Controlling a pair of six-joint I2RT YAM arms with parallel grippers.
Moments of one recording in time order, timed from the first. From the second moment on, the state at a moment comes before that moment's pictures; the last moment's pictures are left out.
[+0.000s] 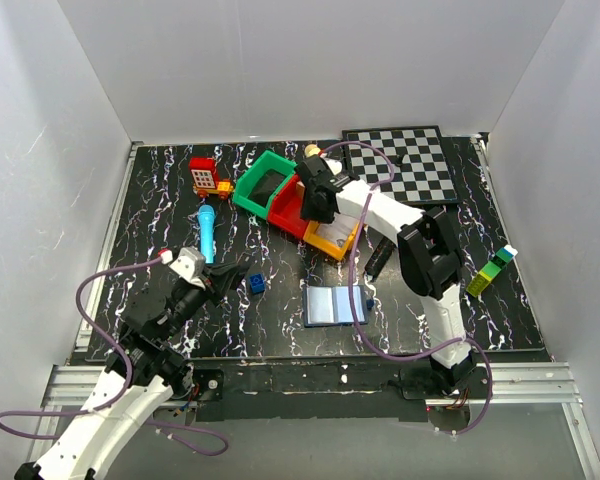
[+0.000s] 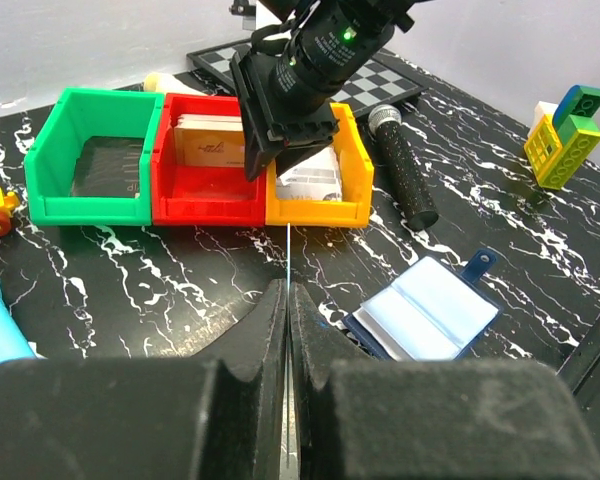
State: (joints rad) left arm -0.55 0.24 0.38 -0.10 0.12 -0.12; right arm 0.69 2.12 1.77 -0.68 0.23 0.75
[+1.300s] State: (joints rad) left arm -0.55 0.69 0.59 -0.22 0.37 0.15; right arm 0.67 1.83 1.39 -0.64 0.15 0.40
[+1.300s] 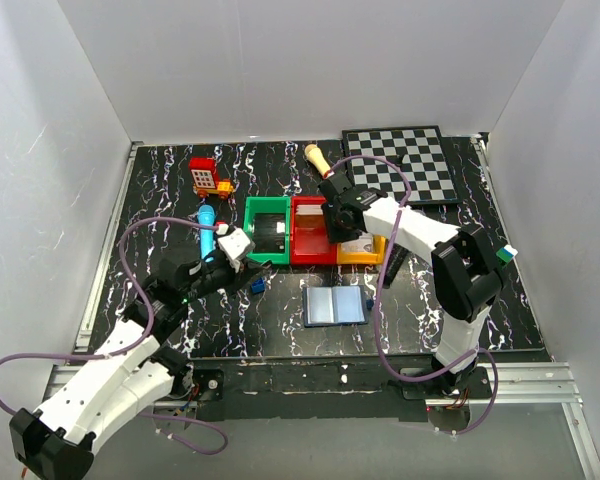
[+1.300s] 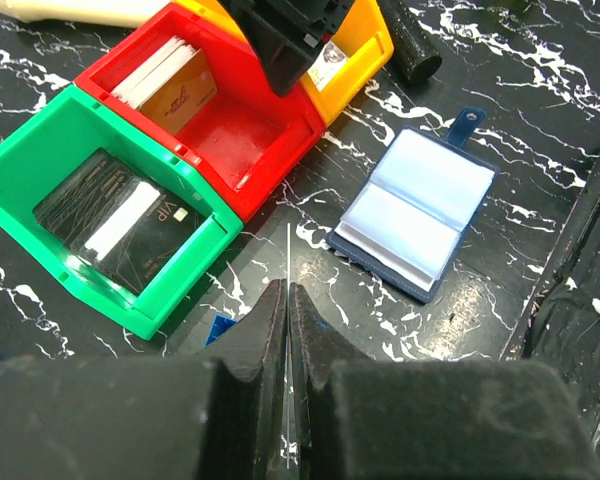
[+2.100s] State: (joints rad) left arm -0.39 1.08 0.86 -0.27 0.65 0.35; right arm 0.67 1.23 1.05 -0.54 -0.02 0.47
